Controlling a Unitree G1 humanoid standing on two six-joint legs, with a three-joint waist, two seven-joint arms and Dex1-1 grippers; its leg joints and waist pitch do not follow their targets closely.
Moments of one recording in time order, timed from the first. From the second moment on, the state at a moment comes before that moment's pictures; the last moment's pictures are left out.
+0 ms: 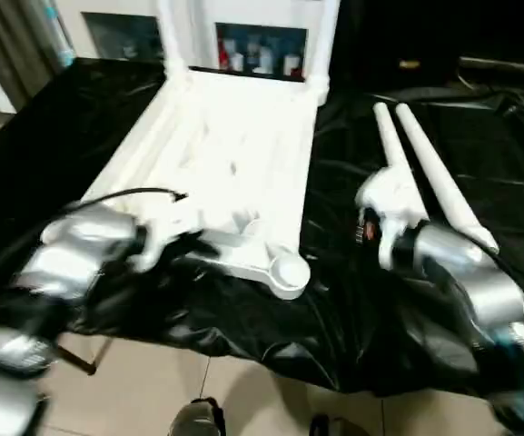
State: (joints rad) left arm -0.64 0.58 -0.32 0.47 -0.02 0.18 -1.21; right arm -0.39 -0.46 0.15 0.00 0.26 0.45 0.91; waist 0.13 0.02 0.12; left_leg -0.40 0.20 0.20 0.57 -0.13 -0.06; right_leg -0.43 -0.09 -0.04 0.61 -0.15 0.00
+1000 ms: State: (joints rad) left arm -0.67 0.39 -0.15 0.43 -0.16 0.18 -1.02; right arm -0.35 -0.51 0.10 -0.15 0.33 0.58 0.88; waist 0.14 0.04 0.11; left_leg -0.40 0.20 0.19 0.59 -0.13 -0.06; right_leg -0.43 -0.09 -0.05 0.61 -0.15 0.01
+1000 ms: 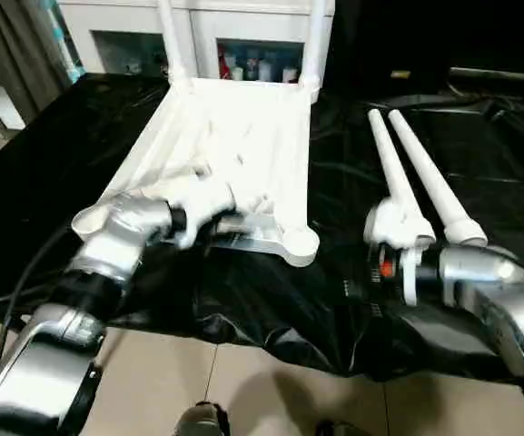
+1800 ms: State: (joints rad) left arm -0.13 0.11 0.13 -0.10 -0.05 0.22 -0.25; right arm -0.13 -0.08 -0.01 -0.14 0.21 0.44 0.24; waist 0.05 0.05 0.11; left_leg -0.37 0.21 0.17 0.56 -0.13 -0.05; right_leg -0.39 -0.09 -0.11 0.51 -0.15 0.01
